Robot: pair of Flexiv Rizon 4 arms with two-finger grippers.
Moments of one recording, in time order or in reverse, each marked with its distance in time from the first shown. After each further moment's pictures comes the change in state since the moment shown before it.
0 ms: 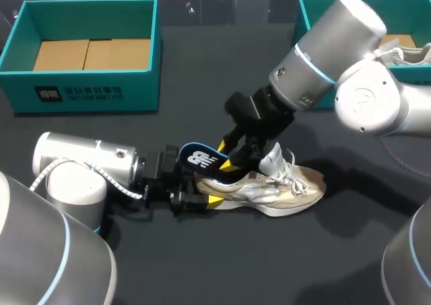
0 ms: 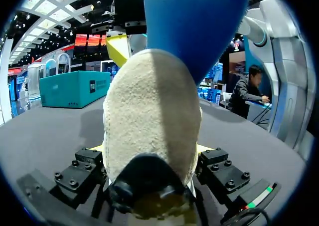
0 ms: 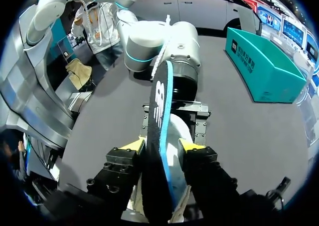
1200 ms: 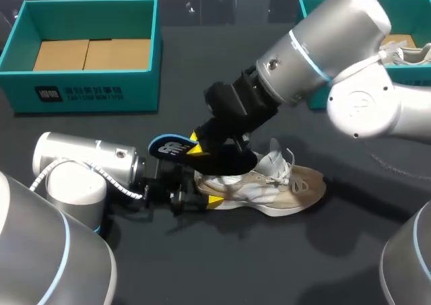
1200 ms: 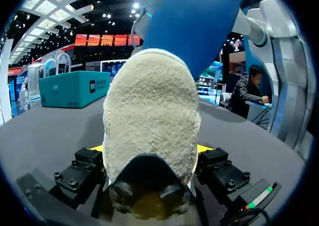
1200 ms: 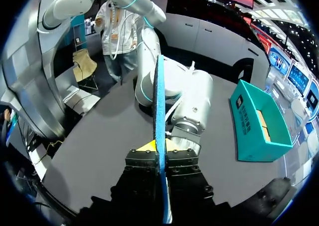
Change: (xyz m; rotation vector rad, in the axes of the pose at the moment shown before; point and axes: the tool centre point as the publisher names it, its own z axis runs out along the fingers) left arm 0.000 0.000 0.000 0.000 0.000 0.000; right arm 0.029 0.109 -0.022 -0.156 -0.088 -0.313
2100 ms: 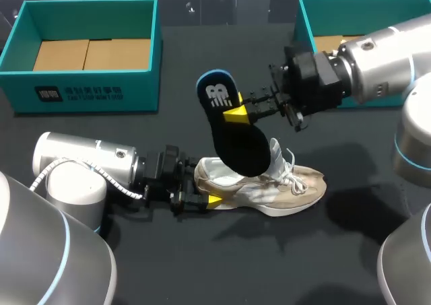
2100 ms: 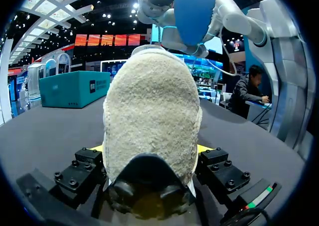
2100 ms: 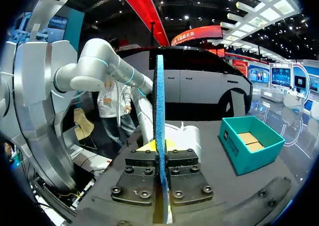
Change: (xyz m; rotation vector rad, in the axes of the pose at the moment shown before) left arm 0.000 0.000 0.000 0.000 0.000 0.000; right arm 0.029 0.063 -0.124 -0.501 -0.075 0.223
